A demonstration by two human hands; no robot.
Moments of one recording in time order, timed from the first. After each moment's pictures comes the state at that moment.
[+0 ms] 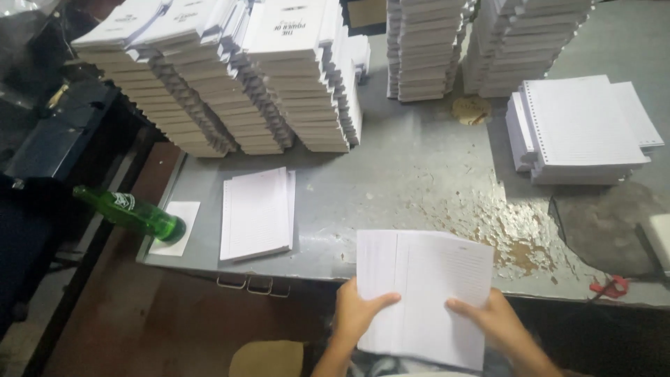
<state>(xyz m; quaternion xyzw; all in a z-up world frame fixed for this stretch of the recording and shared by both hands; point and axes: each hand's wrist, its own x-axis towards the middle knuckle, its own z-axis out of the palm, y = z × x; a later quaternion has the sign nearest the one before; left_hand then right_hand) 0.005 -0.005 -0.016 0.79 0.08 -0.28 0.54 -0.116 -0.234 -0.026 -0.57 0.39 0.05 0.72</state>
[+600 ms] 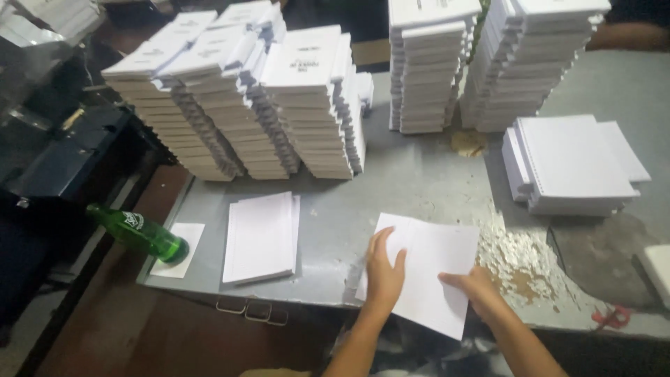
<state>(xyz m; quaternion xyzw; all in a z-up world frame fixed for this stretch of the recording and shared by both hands) 0.077 -0.096 -0.032 0.87 -0.16 -0.01 0.47 -0.014 -0.261 -0.025 -0.61 0.47 0.06 0.63</state>
